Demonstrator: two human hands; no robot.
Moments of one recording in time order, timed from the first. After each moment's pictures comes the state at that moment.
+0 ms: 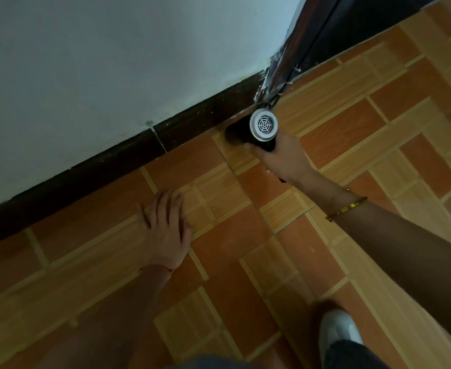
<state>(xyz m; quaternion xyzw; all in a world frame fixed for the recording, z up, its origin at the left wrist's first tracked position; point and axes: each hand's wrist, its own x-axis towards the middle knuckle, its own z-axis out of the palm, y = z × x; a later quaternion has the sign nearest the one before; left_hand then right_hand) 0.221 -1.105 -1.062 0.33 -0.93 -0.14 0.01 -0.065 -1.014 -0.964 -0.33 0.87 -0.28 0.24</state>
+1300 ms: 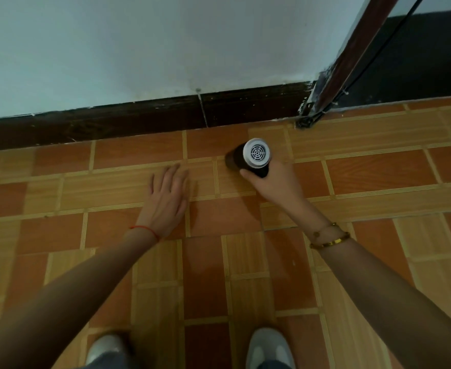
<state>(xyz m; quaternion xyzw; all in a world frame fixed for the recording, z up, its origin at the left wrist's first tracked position) 0.233 -1.041 -1.007 0.45 -0.89 -0.10 -0.01 -0.030 -0.978 -0.967 -0.48 0.79 -0.25 0.30</state>
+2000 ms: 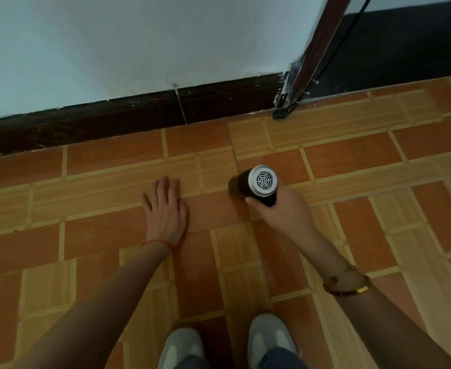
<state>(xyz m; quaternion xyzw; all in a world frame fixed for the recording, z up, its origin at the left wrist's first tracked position) 0.214 -1.006 -1.058 0.53 -0.83 -0.15 0.03 -0.015 -0.887 -0.947 -0.42 0.83 -0.24 0.29</state>
